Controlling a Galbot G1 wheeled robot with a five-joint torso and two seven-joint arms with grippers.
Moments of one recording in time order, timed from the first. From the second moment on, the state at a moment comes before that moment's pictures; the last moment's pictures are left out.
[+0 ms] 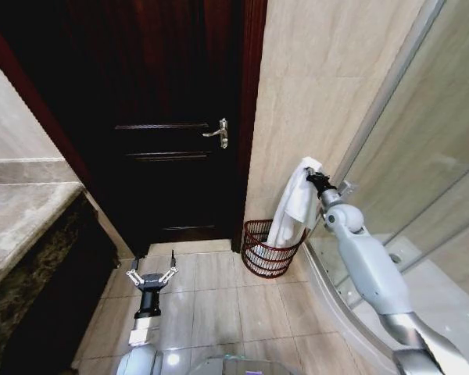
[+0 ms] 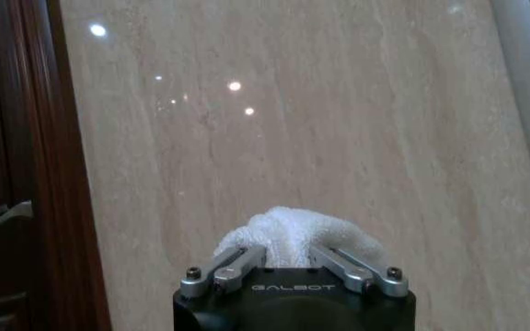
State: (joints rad) left arm 1.75 -1.61 -0.66 -1.99 0.17 -0.57 -0.10; right arm -0.62 1.07 0.31 1.55 0.76 -0.10 0.07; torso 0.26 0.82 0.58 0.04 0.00
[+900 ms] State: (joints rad) left arm 1.78 -1.61 -0.67 -1.98 0.16 -0.62 -0.10; right arm -0.68 1.16 0.34 1.41 0.66 -0.05 0.04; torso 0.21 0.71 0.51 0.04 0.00
